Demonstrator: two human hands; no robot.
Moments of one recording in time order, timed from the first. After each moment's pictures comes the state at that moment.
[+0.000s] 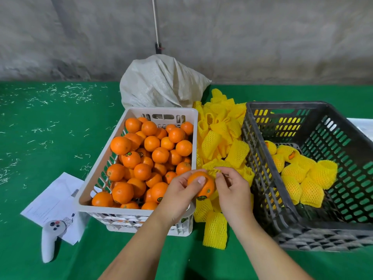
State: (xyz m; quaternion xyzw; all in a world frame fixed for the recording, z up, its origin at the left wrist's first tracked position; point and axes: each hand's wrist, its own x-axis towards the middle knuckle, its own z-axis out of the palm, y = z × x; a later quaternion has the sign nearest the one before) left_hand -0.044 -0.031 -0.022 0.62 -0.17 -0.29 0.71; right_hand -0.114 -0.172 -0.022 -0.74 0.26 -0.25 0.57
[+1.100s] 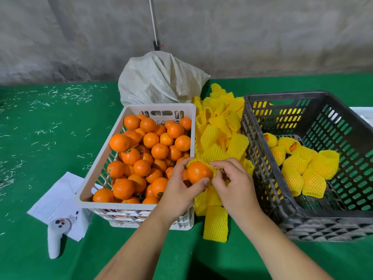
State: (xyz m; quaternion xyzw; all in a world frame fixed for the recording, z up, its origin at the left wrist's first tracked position) left_hand -0.048 -0.033 -0.035 0.67 -0.20 -0.22 0.68; right_hand -0.134 -0.180 -0.007 -0.85 0.10 -0.31 0.42
